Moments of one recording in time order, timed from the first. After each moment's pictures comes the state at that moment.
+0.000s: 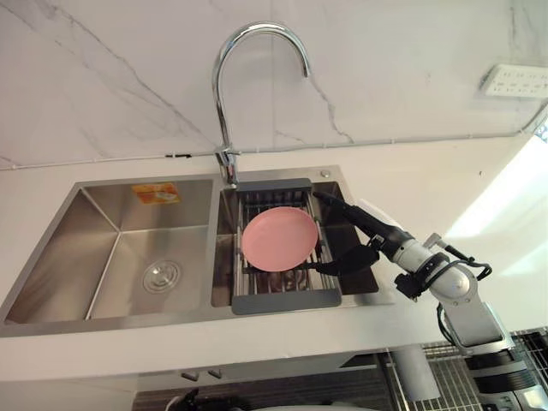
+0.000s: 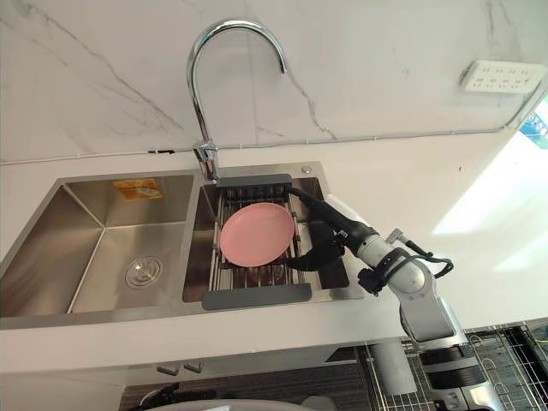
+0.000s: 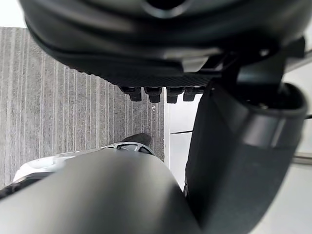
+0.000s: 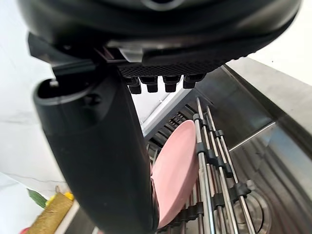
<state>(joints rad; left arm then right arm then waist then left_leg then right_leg) 0.15 0.17 0.03 0.98 -0.08 0.19 -0.04 -0.12 -0.56 0.08 -0.07 -0.16 -0.06 0.45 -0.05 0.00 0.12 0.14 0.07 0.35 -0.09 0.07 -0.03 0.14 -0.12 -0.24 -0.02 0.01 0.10</state>
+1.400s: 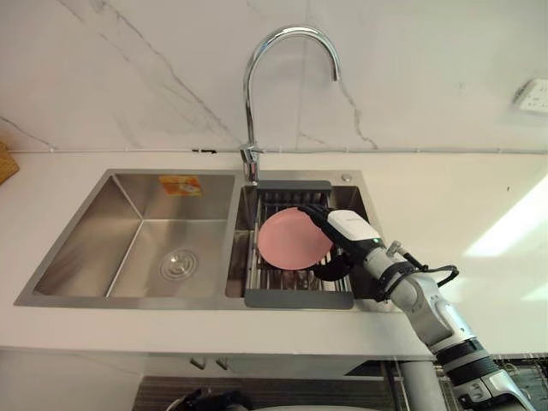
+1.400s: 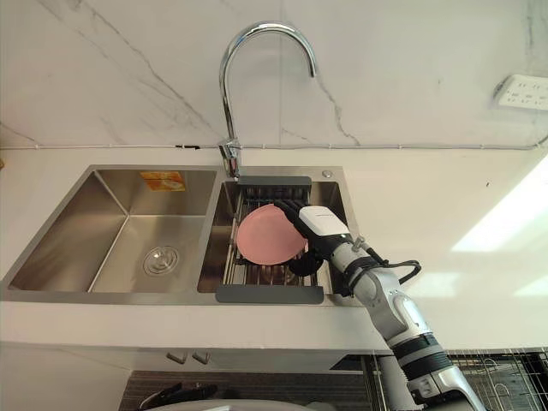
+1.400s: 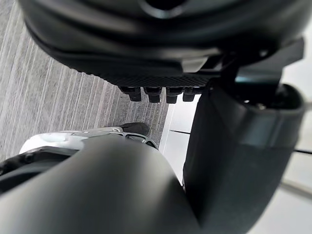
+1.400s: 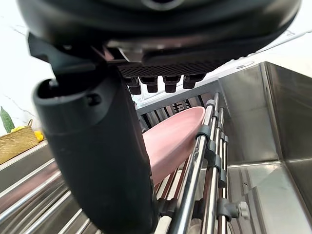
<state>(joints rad) 0.17 0.18 0.01 0.98 -0.30 0.17 -0.07 -0.19 -0.49 0.25 0.14 -0.68 -0.20 0.14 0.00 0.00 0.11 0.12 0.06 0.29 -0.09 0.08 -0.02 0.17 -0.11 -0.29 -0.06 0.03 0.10</state>
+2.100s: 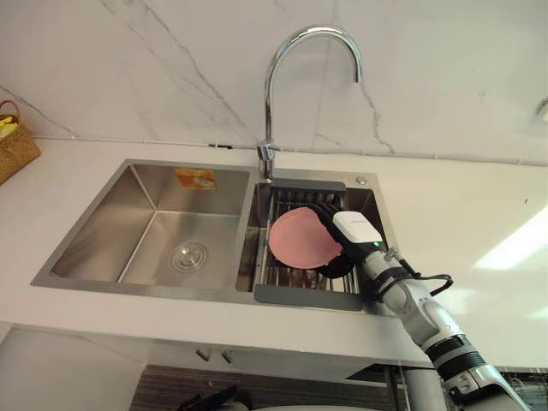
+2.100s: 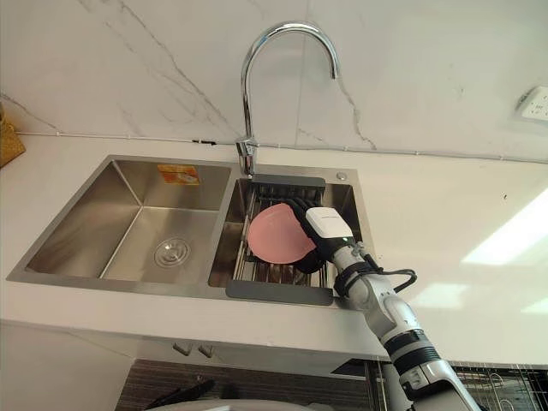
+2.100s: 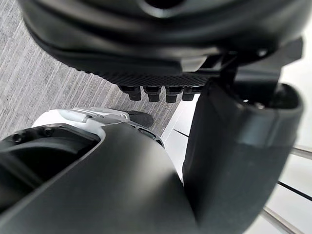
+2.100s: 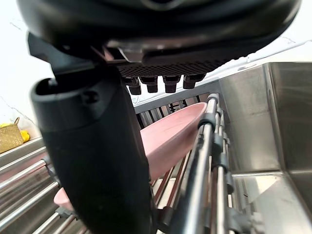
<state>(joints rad) 0.19 0.18 0.06 0.98 -0.41 0.18 -0.11 -0.23 -0.44 0.28 0.30 -0.75 -0.20 -0.04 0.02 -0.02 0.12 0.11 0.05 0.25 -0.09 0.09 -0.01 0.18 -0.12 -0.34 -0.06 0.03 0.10</state>
